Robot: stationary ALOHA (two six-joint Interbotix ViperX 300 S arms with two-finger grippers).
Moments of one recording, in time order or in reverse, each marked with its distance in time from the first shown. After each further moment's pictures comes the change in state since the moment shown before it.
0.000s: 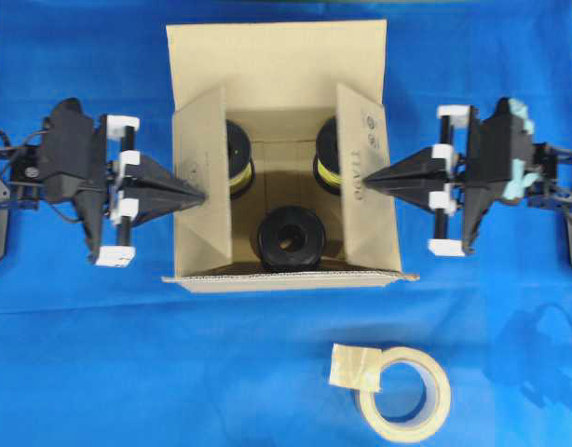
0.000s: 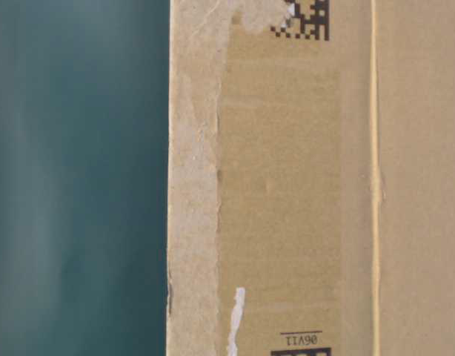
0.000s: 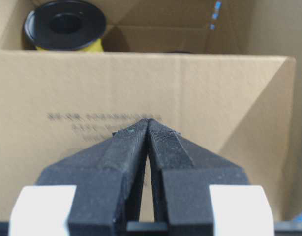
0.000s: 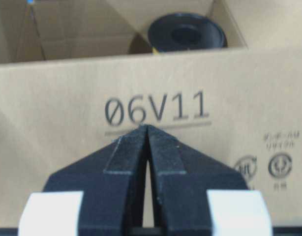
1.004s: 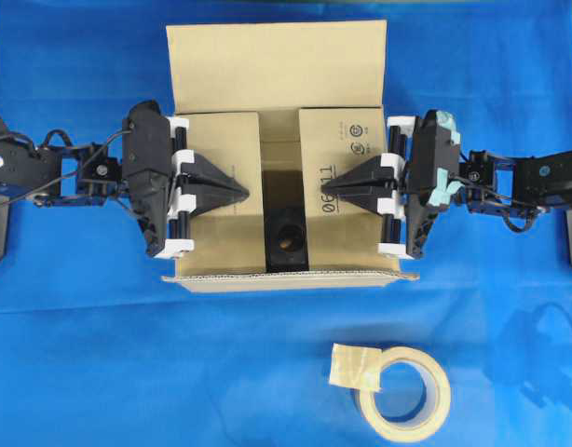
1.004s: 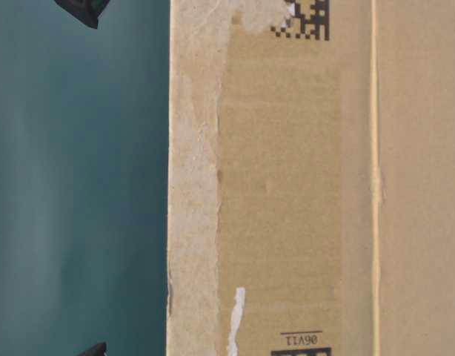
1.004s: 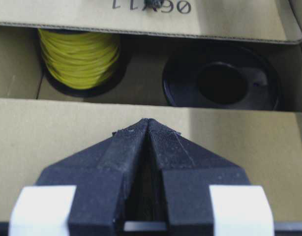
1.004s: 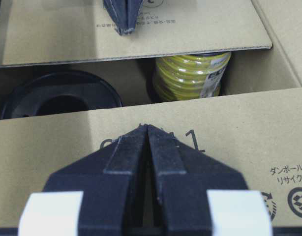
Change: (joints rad) left arm 0.034 0.238 -0.127 -0.002 -0.003 -0.008; right arm 0.005 0.219 -0.110 0.012 -0.040 0.005
